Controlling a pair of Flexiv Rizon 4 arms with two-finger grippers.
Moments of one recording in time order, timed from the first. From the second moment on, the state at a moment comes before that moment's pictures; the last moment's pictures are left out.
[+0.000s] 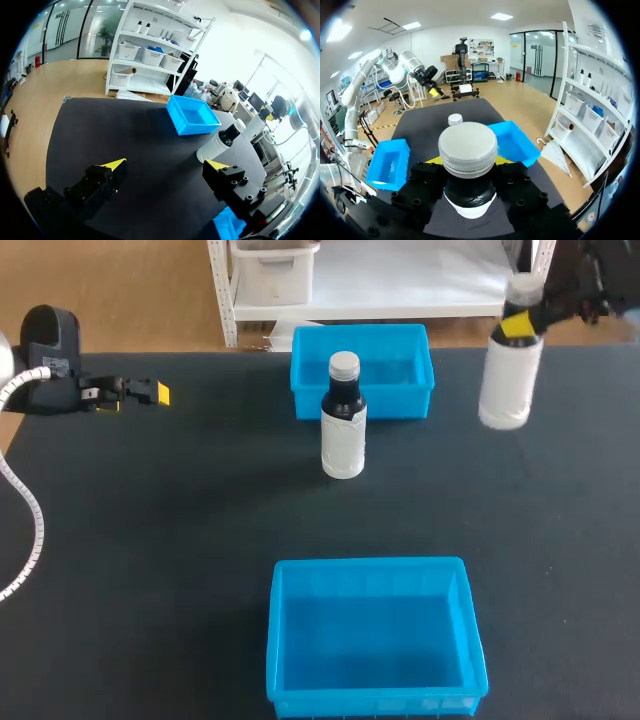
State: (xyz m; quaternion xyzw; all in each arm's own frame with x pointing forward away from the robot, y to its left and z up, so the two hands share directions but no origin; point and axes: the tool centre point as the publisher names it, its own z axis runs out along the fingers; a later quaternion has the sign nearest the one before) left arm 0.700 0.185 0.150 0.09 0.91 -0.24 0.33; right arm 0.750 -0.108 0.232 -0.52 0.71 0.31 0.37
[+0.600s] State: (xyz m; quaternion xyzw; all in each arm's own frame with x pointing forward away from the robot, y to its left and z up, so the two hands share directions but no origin) left arm 0.700 0.185 0.150 0.09 0.91 -0.24 0.33; right arm 0.846 -0.018 0.250 -0.55 0.66 0.33 0.39
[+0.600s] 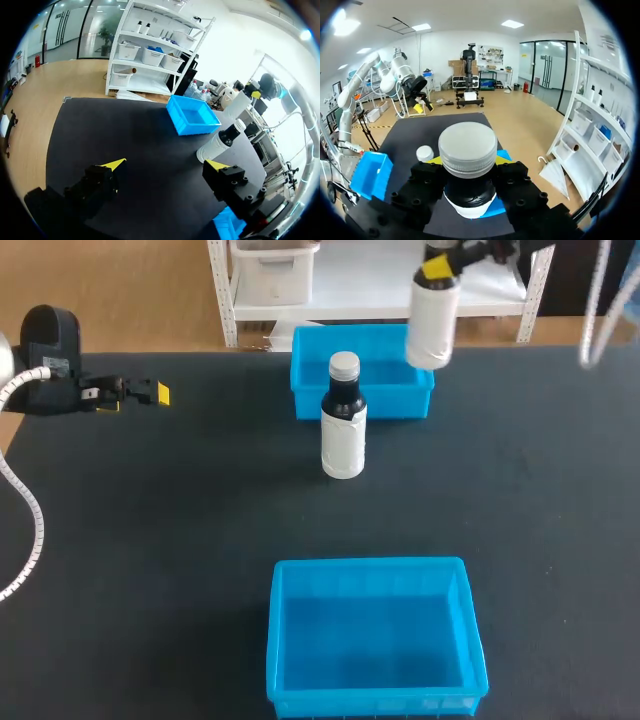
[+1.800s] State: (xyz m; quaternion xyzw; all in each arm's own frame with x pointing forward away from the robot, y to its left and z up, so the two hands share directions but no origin) left arm 0.700 0.185 0.150 0.09 0.91 -0.24 0.33; right arm 0.912 0.107 0.167 -0.54 0.66 0.33 0.40
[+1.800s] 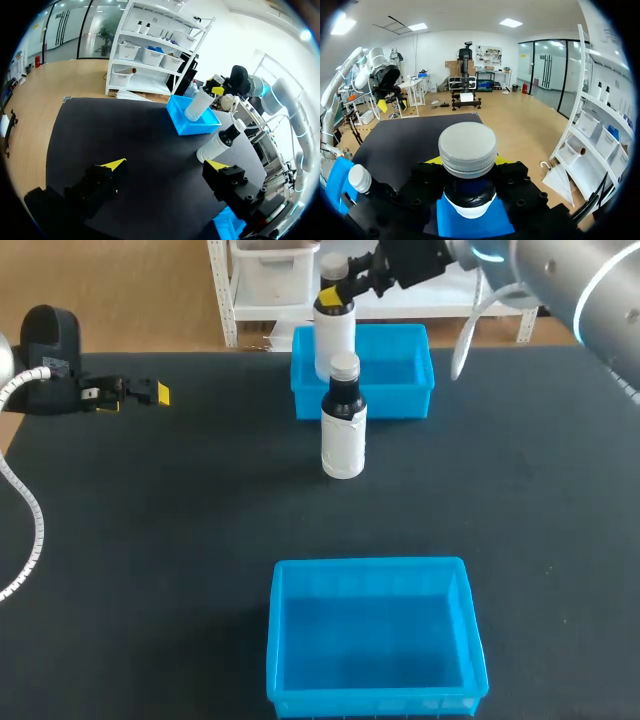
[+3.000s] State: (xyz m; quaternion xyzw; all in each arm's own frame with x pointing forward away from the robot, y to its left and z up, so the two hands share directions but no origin) left arm 0.700 0.185 0.150 0.09 0.91 -0.24 0.33; right arm 0.940 0.112 0.118 -0.48 0.72 0.30 0.40
